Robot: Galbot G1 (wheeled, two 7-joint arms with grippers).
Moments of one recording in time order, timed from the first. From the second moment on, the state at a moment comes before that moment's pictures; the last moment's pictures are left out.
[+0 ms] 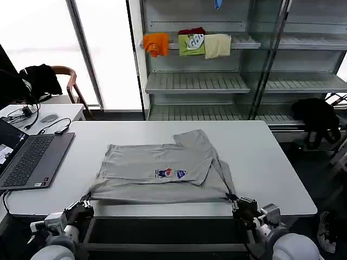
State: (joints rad) left arm 1.56 -1.02 -0.56 -2.22 -0.69 0.50 -0.55; right arm -1.47 0.84 0.44 2.23 0.59 -0.58 0.10
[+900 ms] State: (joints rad) left arm 1.54 -0.98 -0.56 -2.35 -0.64 0.52 -0.61; right arm -1.47 0.81 0.57 2.28 0.65 -0.57 0.13
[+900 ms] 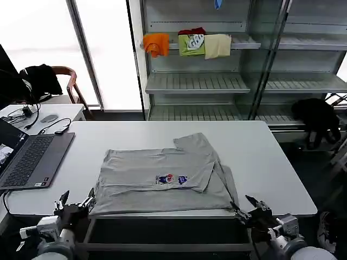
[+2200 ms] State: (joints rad) left arm 0.80 -0.95 -0.34 -1.57 -0.68 0.57 -0.14; right arm -0.25 1.32 0.04 0.99 0.22 -0.57 -0.28
